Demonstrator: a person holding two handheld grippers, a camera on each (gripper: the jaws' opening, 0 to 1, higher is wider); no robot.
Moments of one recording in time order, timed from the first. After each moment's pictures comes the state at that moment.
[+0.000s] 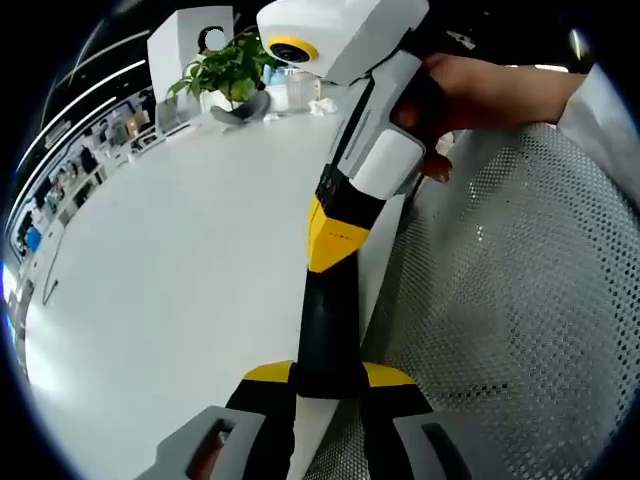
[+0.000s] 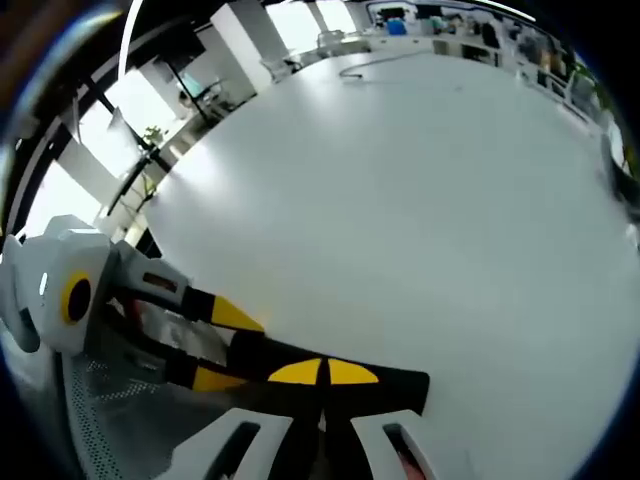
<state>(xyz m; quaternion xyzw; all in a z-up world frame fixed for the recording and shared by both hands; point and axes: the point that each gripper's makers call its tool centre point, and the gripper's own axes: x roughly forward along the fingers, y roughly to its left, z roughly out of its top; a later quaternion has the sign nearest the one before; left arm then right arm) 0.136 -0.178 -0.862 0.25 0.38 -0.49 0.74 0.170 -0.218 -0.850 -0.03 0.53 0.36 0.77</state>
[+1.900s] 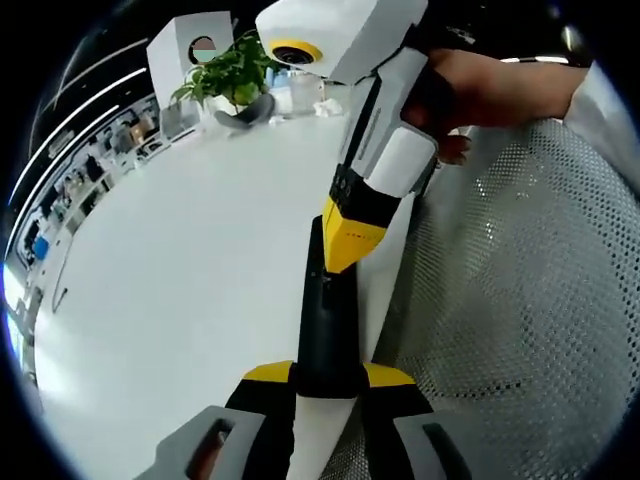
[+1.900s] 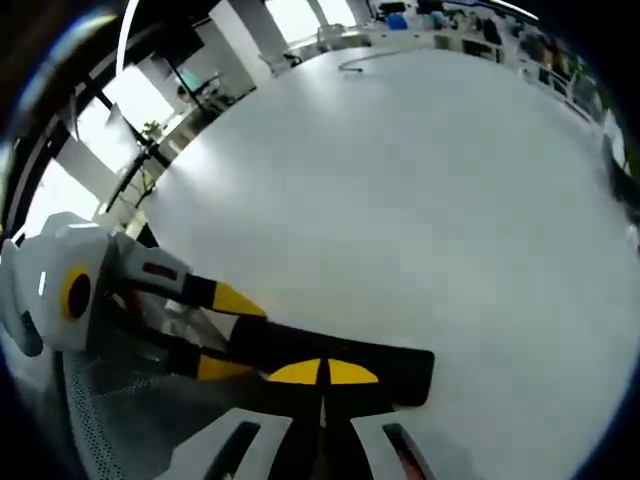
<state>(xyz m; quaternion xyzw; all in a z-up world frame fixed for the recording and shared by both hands) 0.148 -0.176 -0.860 0.27 0.36 -0.48 0.75 0.172 -0.221 -0.849 -0.03 0.54 0.36 0.76</state>
